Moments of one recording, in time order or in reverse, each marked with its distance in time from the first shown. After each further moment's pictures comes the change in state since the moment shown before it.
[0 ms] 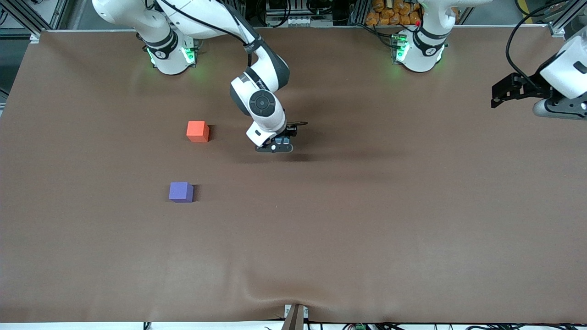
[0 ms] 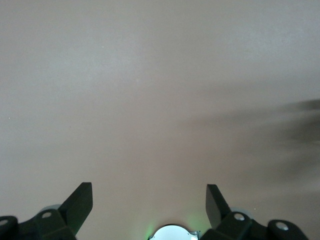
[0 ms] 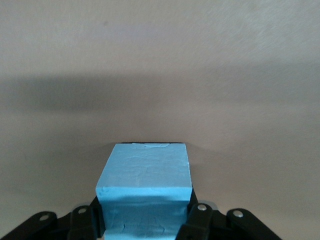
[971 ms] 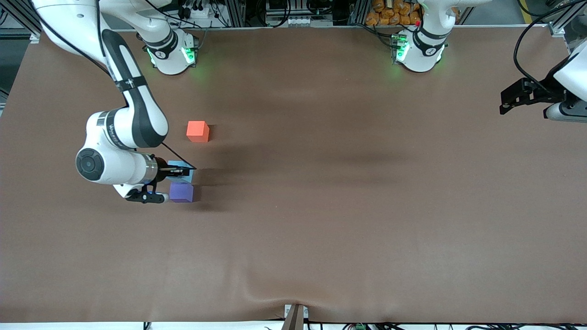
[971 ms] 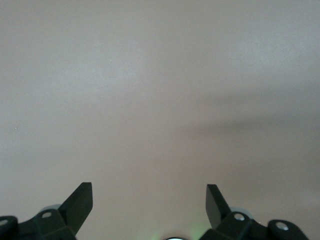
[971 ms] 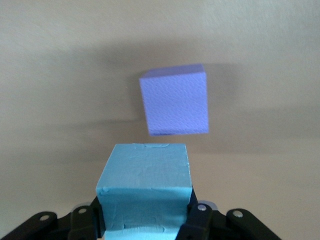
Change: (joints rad) left arm 0.016 0.006 0.001 0.002 0.001 0.051 0.012; right arm -0.609 -0.132 -0.033 0.018 -0.034 -0.325 -0.524
